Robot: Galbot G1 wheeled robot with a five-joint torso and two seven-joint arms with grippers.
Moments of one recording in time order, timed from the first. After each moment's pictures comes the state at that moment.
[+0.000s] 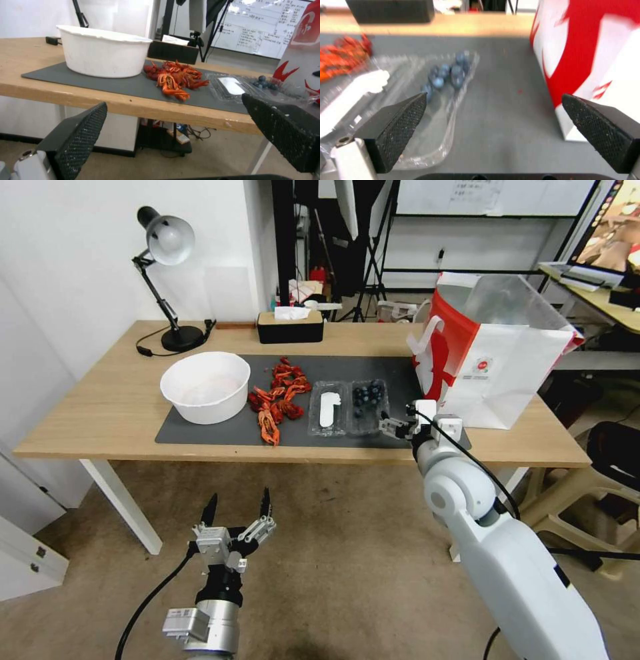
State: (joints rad) left arm 1.80 -1.39 -0.30 -2.17 -0.21 -0.27 -0.21; right arm -0.98 1.14 0.21 1.99 0.57 -0.56 0.48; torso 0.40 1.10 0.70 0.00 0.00
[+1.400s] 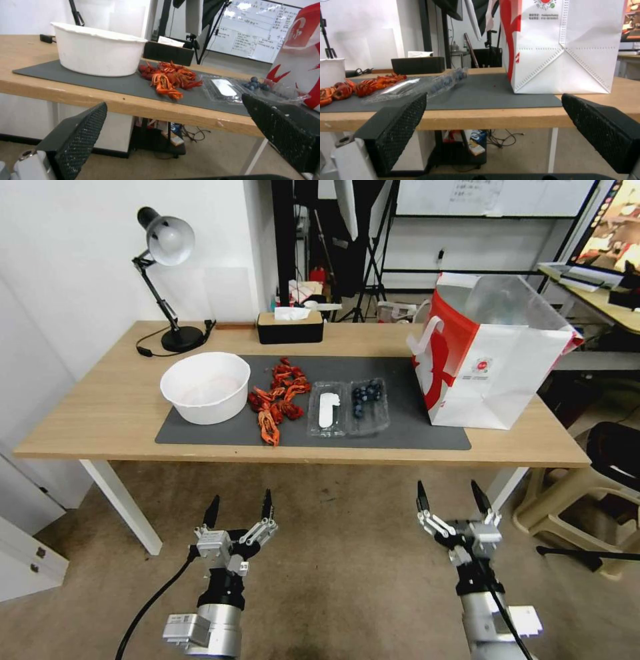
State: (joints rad) left arm 1.80 -1.40 -0.30 -2.15 -0.22 -0.30 -0.18; right arm -1.77 1.31 0.46 2.04 0.18 0.45 0.14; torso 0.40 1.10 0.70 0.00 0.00
